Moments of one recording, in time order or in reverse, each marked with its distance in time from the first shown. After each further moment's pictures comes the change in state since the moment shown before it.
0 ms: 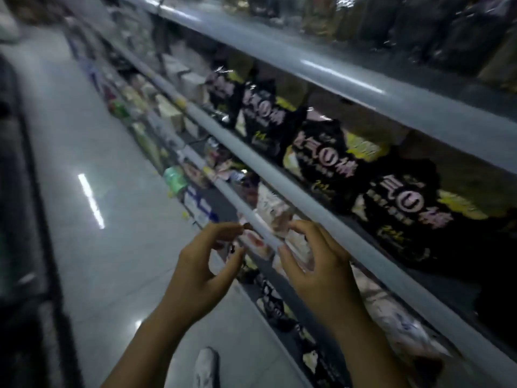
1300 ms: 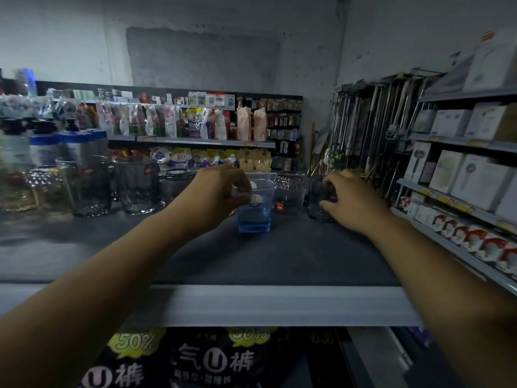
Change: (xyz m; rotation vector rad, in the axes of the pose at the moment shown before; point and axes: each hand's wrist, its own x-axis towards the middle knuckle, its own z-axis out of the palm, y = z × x) left_hand 0.363 0.301 0.225 -0.024 -0.492 1.067; right_hand 0.066 0.080 -0.422 -0.944 0.522 0.707
